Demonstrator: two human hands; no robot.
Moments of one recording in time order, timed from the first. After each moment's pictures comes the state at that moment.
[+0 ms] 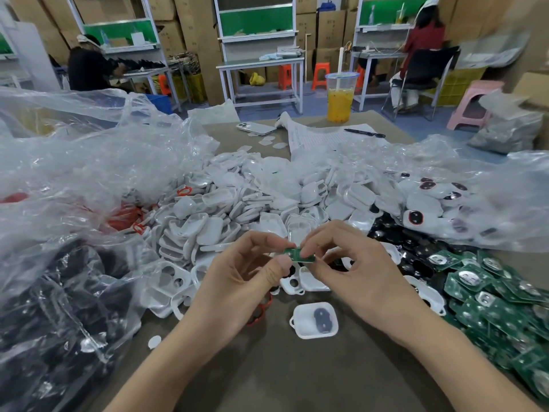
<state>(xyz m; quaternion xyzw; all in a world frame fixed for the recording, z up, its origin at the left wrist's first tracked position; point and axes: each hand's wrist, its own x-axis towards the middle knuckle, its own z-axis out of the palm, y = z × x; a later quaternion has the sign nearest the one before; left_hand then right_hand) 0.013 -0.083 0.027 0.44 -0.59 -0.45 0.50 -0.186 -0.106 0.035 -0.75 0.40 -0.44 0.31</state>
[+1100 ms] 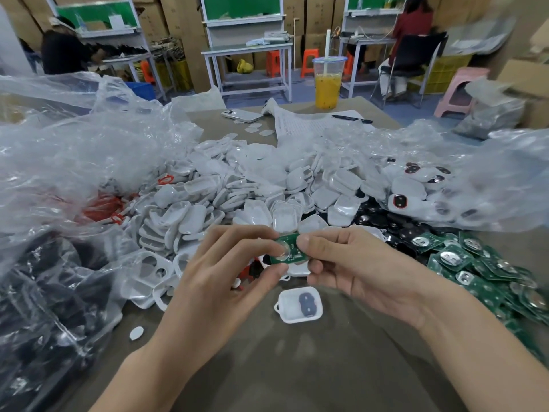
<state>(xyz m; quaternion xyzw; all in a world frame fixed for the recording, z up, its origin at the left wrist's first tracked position) 0.010 -0.071 0.026 0.39 -0.80 0.01 0.46 -0.201 -0.101 0.050 -0.45 0.36 -0.35 0.74</state>
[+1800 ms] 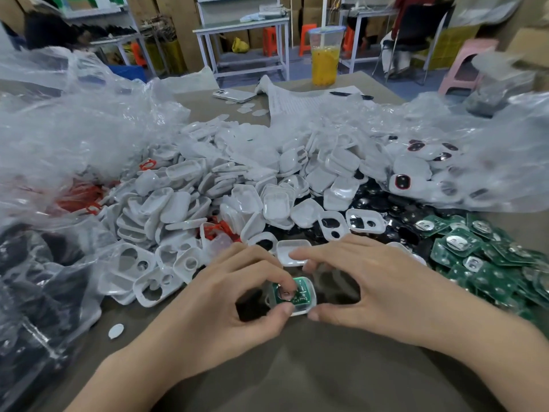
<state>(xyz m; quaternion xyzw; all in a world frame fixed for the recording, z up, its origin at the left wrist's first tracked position) 0.010 -0.066 0.019 0.40 -0.86 -0.16 0.27 -0.236 -0.083 0.031 -0.89 0.41 -0.14 0.15</state>
